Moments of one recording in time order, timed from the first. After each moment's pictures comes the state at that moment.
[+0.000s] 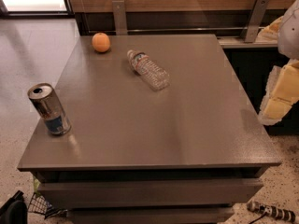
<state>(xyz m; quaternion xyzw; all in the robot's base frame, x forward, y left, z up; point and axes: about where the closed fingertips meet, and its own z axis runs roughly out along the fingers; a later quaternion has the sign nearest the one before) 0.438 -0.214 0.985 -0.60 0.78 -0.05 0.17</state>
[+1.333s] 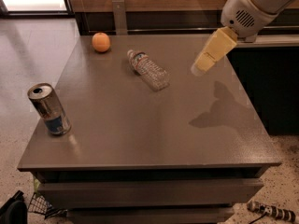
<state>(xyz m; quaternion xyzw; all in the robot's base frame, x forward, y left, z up) 0.563 -0.153 0.977 -0.48 0.83 0.04 0.26</state>
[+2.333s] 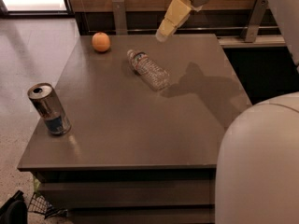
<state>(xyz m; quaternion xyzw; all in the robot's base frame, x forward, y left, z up) 0.667 -0.089 0.982 -0.45 0.87 0.07 0.20</state>
